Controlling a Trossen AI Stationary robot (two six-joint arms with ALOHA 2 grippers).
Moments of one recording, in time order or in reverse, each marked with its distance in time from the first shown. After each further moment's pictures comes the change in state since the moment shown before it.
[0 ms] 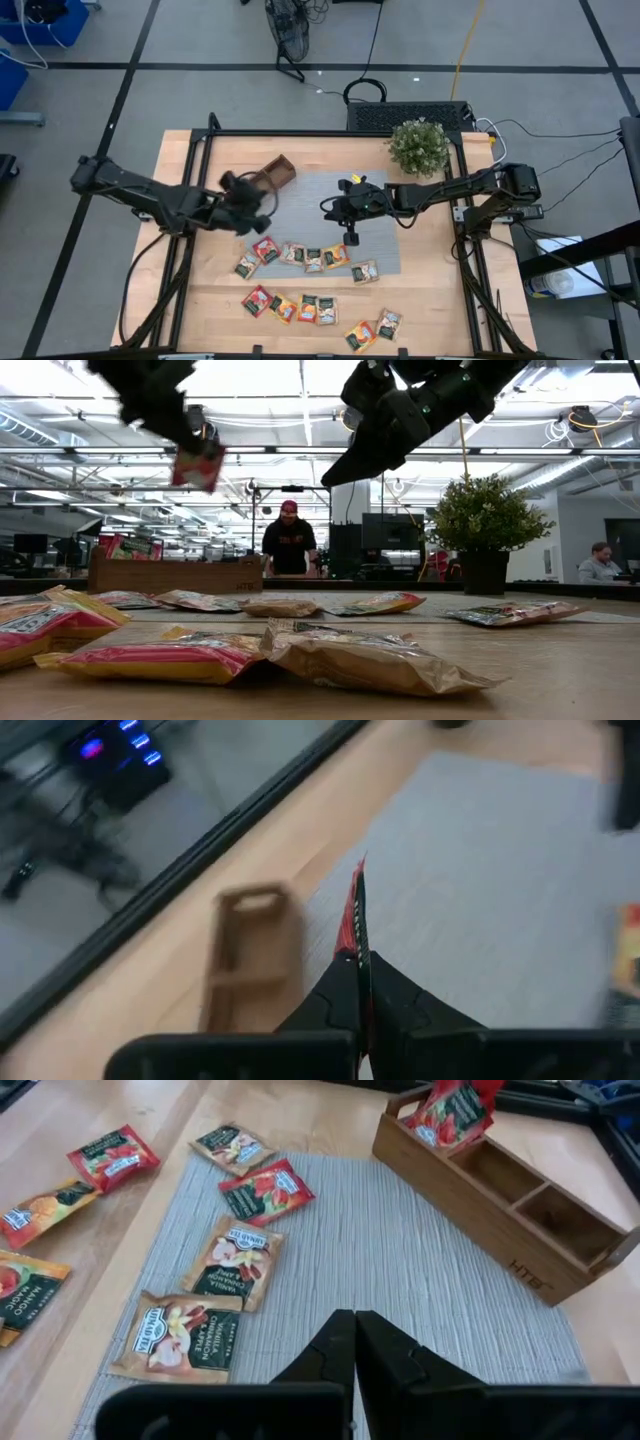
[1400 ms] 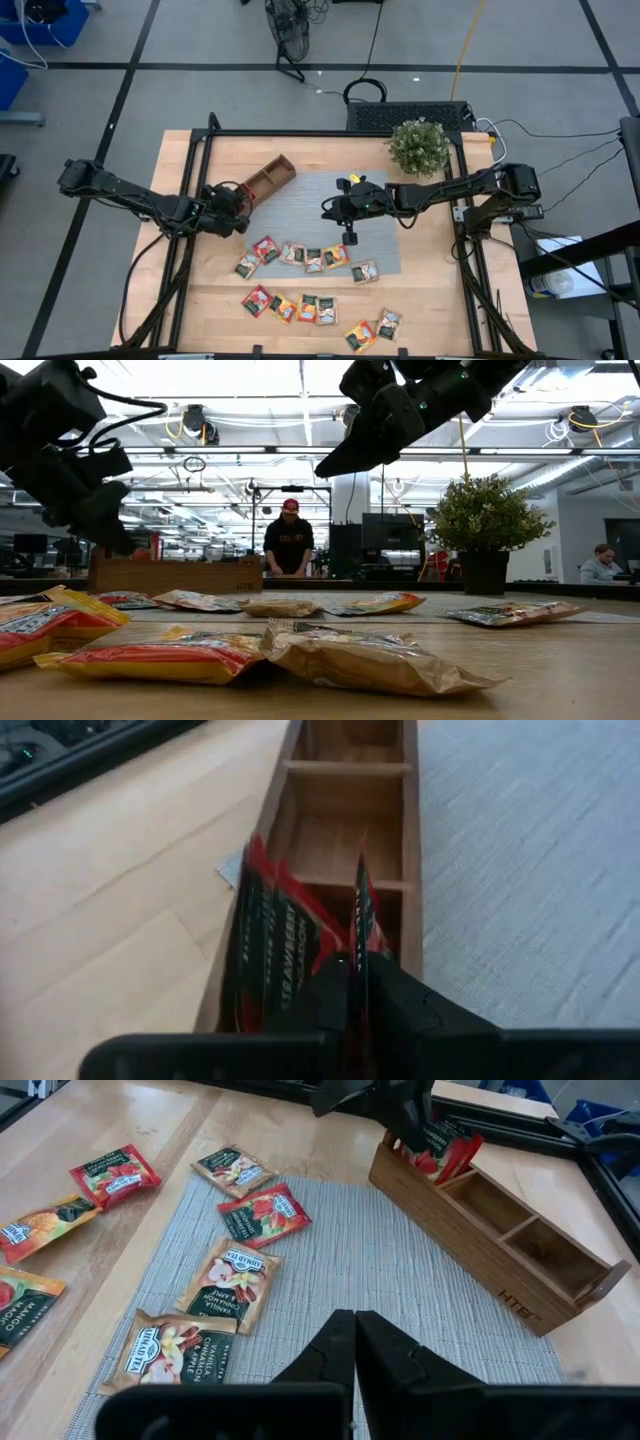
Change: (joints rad) left arm 0.027 -0.287 -0.594 0.215 0.046 -0.223; right arm 0.000 0.000 0.000 0.055 -0.002 -0.033
